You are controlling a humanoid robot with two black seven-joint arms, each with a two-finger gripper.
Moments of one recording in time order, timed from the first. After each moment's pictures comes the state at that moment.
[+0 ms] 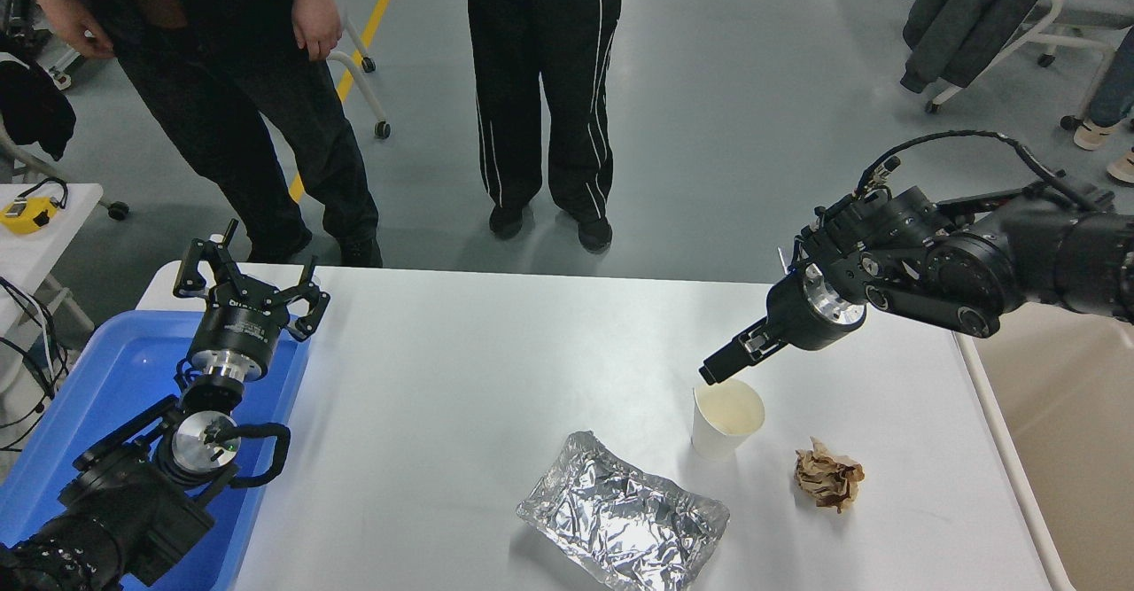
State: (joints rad) left arm -0.54 0.31 -0.85 -0.51 -0.11 -0.53 -0.54; right arm 1.49 -0.25 -0.79 0.86 -1.07 0.37 0.47
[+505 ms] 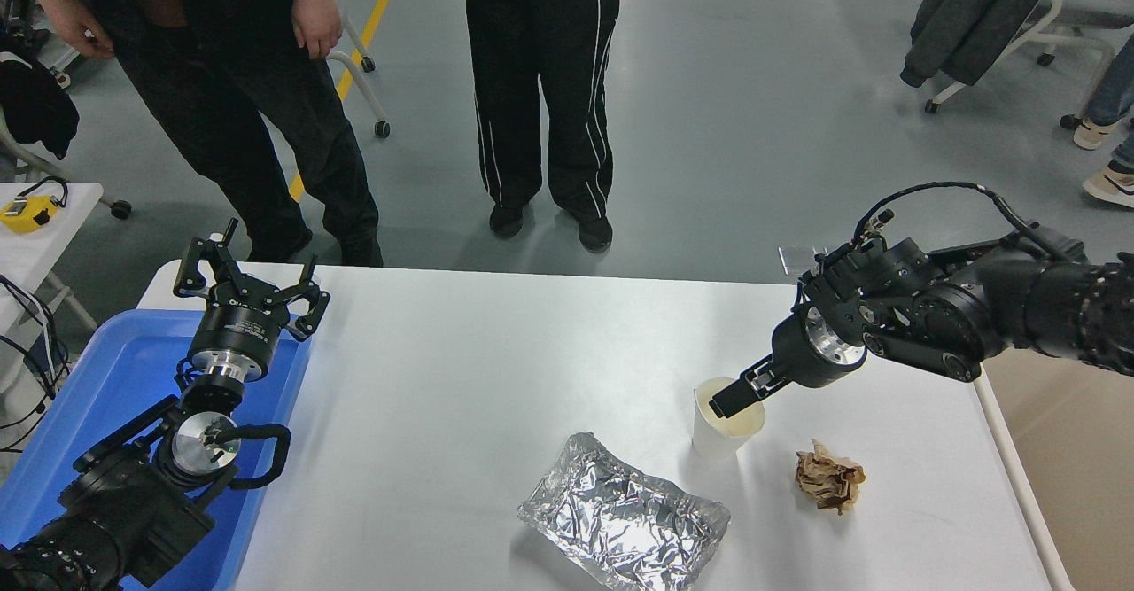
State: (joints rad) left arm -0.54 0.31 -0.85 -0.51 -0.11 -0.53 -0.54; right arm 1.40 -0.22 -0.82 0.79 -1.07 0.31 0.47
